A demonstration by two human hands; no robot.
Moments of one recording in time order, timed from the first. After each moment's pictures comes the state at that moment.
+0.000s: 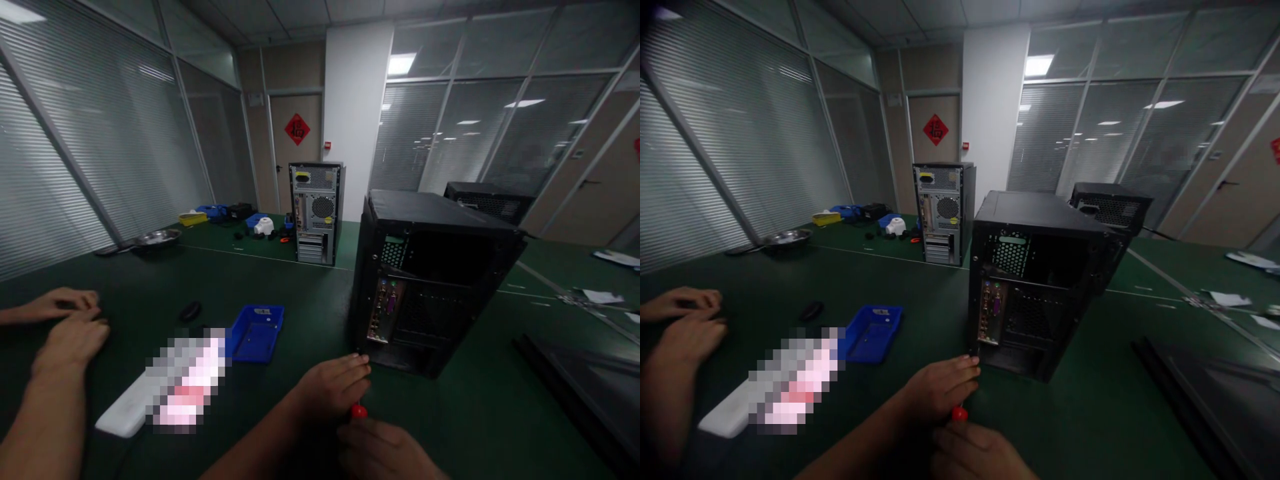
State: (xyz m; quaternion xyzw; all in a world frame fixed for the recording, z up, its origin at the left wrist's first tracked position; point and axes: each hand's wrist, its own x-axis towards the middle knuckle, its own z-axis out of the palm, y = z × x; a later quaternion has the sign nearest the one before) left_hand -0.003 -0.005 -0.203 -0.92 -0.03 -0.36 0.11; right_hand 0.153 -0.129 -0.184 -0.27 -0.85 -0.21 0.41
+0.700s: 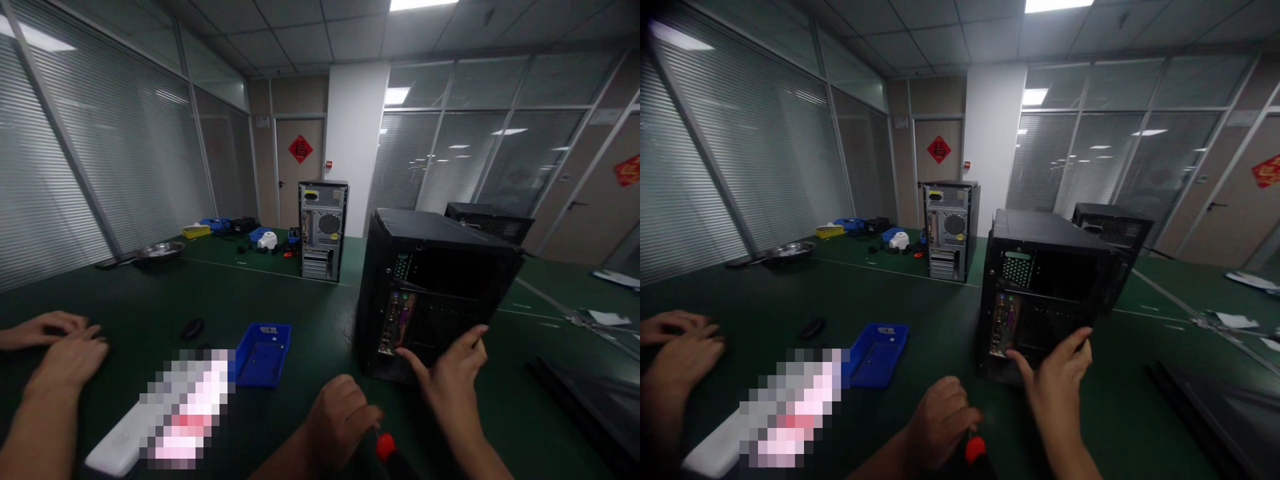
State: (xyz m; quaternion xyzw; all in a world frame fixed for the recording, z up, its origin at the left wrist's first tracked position) left_hand -0.011 -0.018 -0.187 -0.88 -0.06 -0.47 0.02; right_hand 0.212 -0.048 -0.159 -0.73 -0.48 -0.21 0.43
